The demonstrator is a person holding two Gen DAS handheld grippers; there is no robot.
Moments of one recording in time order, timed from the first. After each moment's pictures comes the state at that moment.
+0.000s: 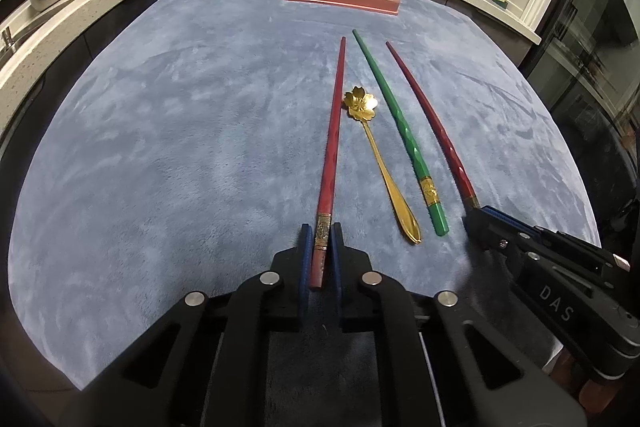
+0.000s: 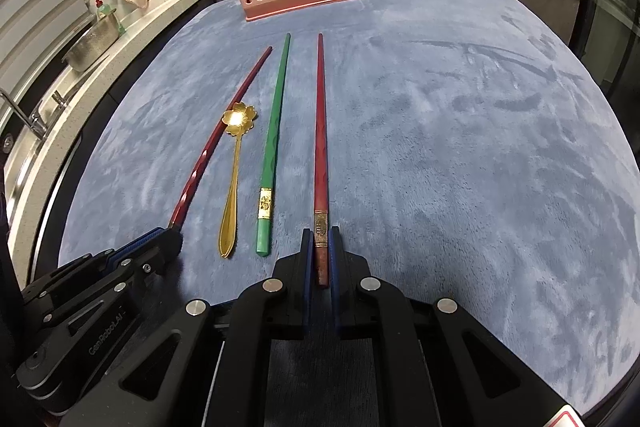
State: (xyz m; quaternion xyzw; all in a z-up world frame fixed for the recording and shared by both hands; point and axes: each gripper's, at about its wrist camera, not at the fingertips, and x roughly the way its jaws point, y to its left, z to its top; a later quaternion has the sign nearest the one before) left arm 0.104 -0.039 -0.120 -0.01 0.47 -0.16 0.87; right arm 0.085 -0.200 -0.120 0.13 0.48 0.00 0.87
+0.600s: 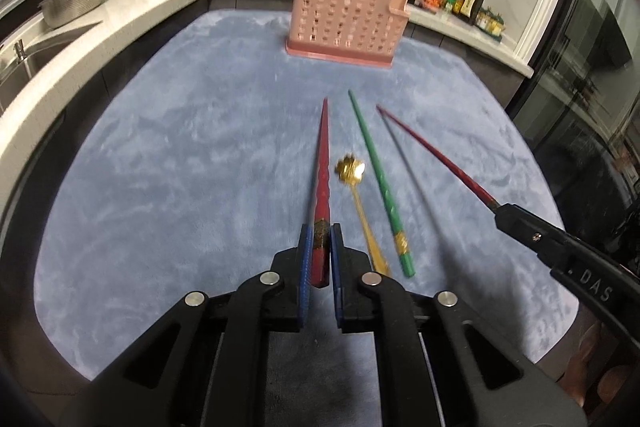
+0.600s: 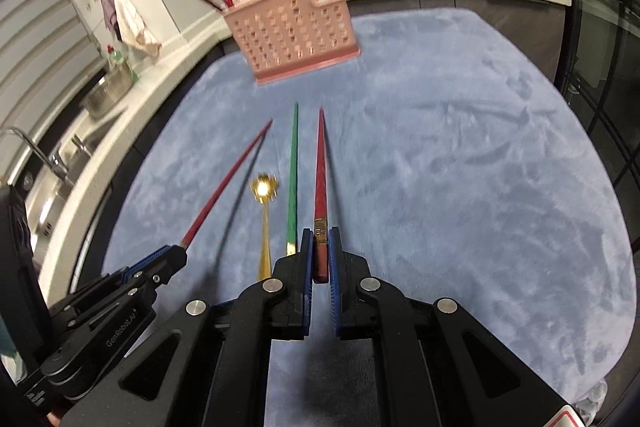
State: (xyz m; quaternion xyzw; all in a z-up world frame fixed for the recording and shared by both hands) left arm 0.102 -0.028 -0.064 -0.03 0.42 -0.16 0.89; right arm 0.072 -0.220 -0.055 0.17 0.41 0.00 0.90
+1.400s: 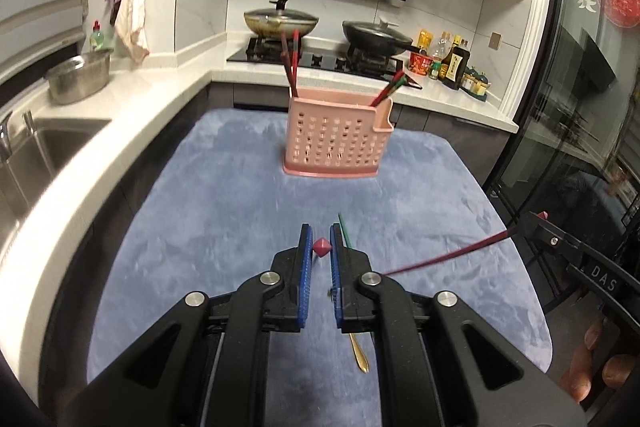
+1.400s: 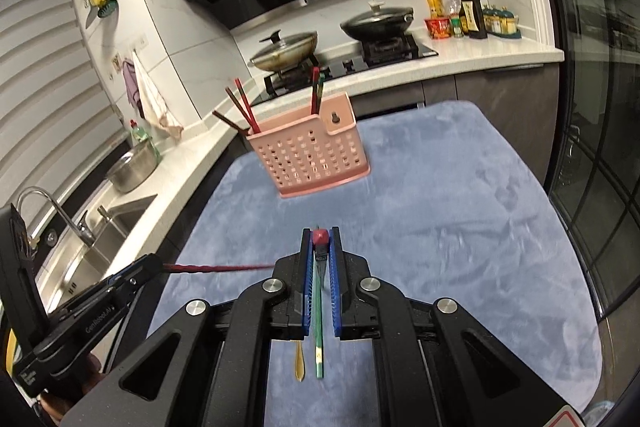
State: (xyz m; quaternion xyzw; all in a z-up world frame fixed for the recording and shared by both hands) left arm 0.126 -0.025 0.044 -0.03 0.32 -0.16 0.93; right arm 0.078 -0.248 0.041 0.18 0.29 0.00 0.94
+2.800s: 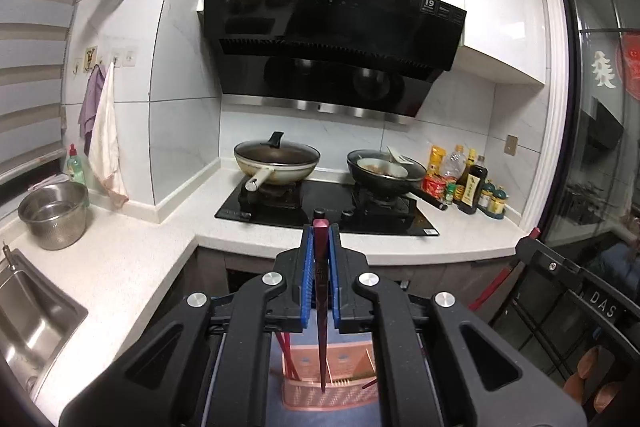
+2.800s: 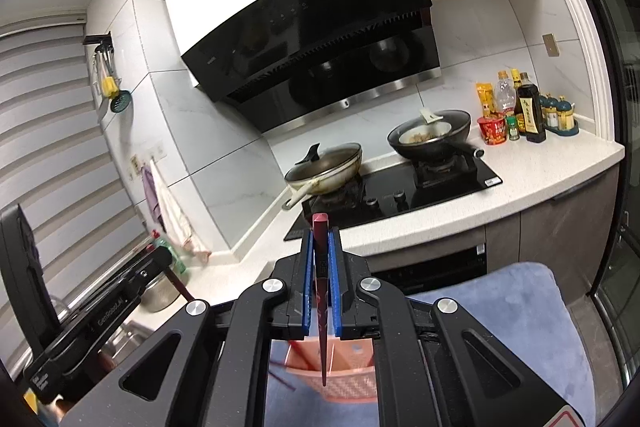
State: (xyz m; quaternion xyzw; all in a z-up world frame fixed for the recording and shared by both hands) left arm 0.337 -0.071 0.209 -0.04 0.14 -0.15 0.98; right arm 0.295 -0.291 0.197 0.20 0.14 0.04 0.97
